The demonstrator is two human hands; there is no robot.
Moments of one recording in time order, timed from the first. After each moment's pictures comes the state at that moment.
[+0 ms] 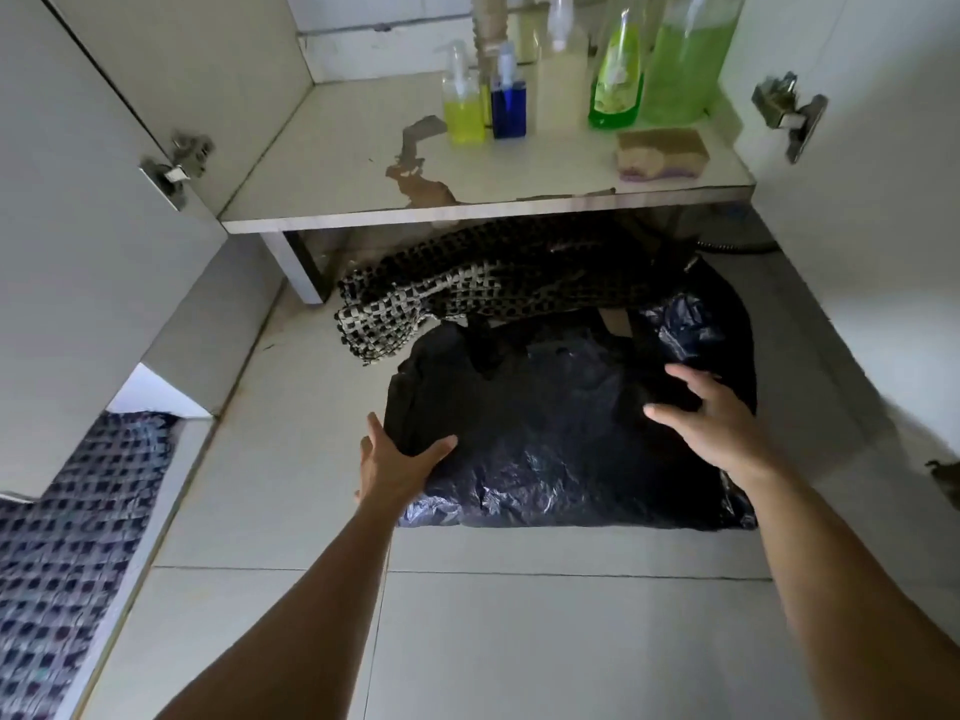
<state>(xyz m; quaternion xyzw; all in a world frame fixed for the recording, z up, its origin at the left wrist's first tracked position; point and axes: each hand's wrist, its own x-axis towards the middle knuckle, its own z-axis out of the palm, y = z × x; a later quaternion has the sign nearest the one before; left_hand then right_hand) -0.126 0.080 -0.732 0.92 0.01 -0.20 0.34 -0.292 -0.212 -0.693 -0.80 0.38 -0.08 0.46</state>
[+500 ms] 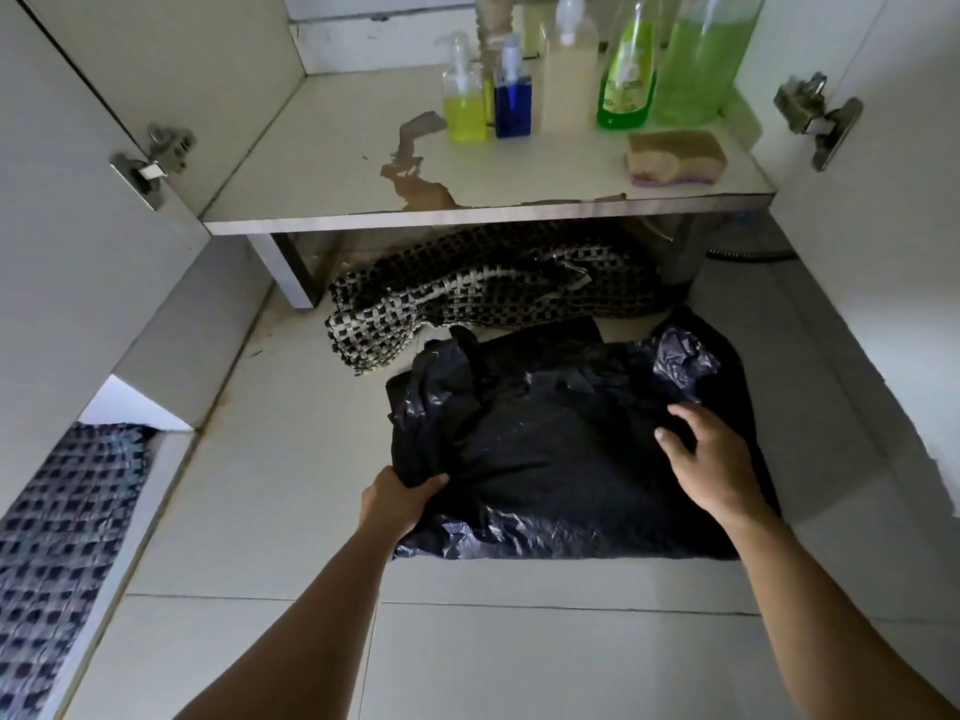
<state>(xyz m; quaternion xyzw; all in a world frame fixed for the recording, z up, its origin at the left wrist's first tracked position) -0.110 0.078 -0.771 0.92 0.01 -0.27 0.27 -0.284 -0.214 -0.741 -0.87 0.36 -0.13 0.30</state>
